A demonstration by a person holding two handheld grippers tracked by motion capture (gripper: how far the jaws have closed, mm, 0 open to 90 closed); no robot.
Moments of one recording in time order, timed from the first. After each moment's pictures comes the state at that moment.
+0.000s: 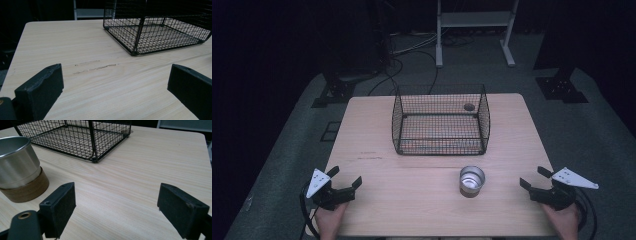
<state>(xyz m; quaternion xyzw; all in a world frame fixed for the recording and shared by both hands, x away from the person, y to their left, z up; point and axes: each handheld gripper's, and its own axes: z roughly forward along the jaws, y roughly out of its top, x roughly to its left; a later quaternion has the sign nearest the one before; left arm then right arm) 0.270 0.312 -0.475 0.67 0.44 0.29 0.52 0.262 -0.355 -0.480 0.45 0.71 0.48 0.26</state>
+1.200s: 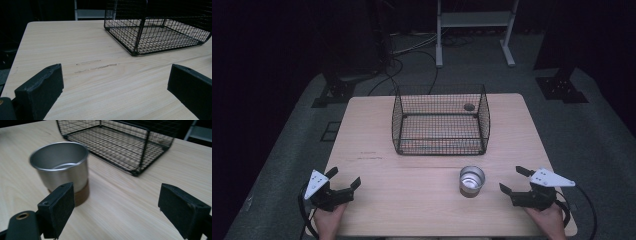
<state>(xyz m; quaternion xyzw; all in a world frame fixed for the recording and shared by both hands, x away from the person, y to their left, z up) 0.267 0.315 -0.475 0.67 0.44 0.29 0.52 0.259 -0.296 -0.461 0.35 0.77 0.48 0.23</state>
